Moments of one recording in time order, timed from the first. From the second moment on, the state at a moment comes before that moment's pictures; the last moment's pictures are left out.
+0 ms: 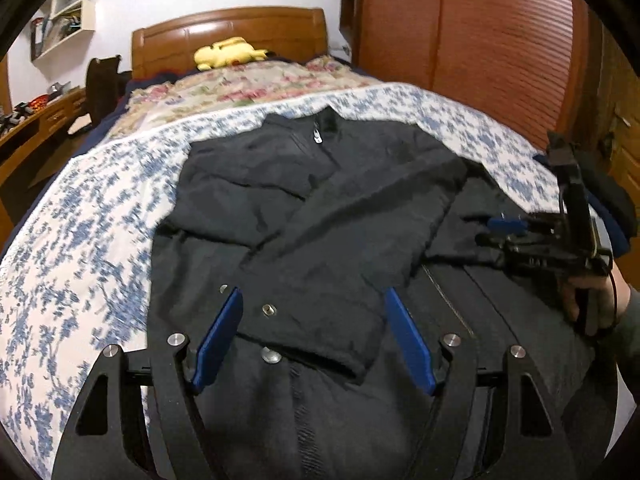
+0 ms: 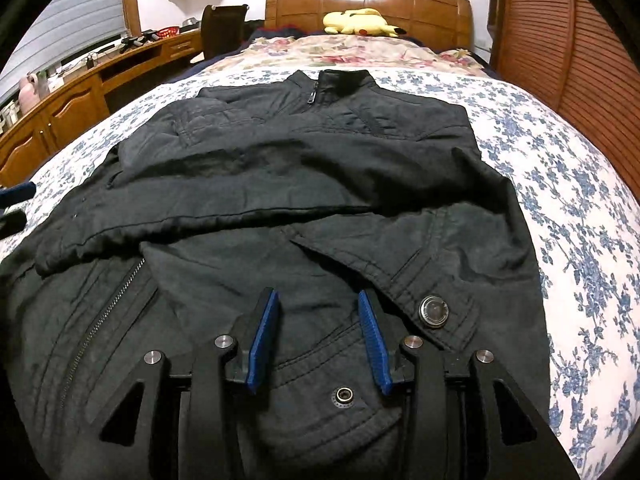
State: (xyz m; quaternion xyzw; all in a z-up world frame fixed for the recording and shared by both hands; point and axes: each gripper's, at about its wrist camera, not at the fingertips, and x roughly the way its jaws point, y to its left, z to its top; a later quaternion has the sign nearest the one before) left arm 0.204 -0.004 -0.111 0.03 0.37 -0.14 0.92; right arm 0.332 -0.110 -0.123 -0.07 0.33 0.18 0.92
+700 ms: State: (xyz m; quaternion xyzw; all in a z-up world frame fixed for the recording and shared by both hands) left arm 0.182 -0.031 -0.121 0.06 0.40 -0.17 0.90; right arm 0.332 -0.123 -0.133 -0.05 0.32 0.19 0.93
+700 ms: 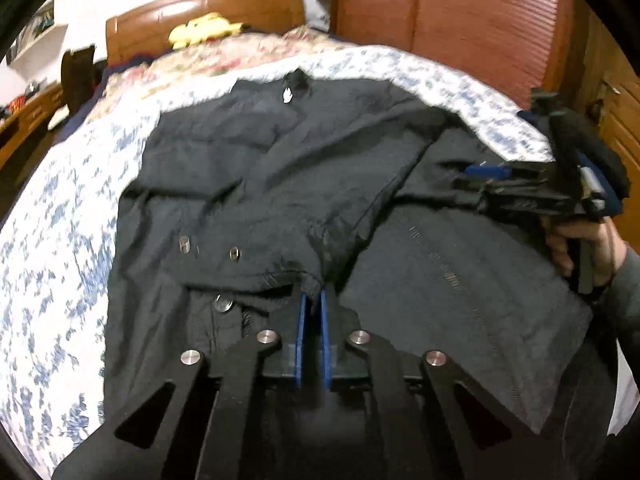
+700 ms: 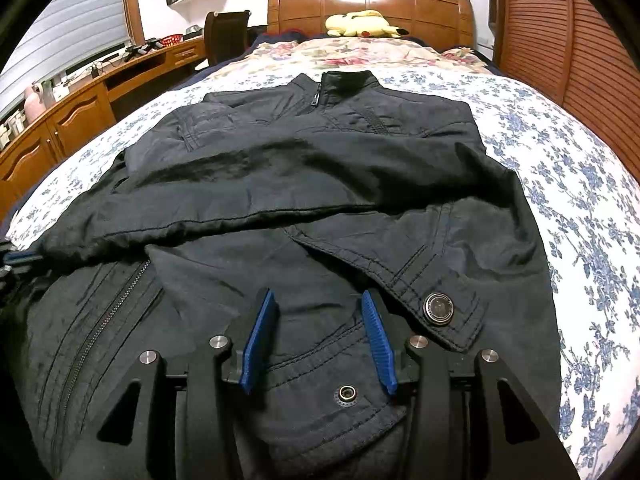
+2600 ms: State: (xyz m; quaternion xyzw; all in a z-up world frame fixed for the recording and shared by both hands) left arm 0.124 0.102 -0.145 0.03 0.43 -0.06 0.90; right arm 0.363 -0.232 -0.111 -0.05 0.36 0.09 0.93
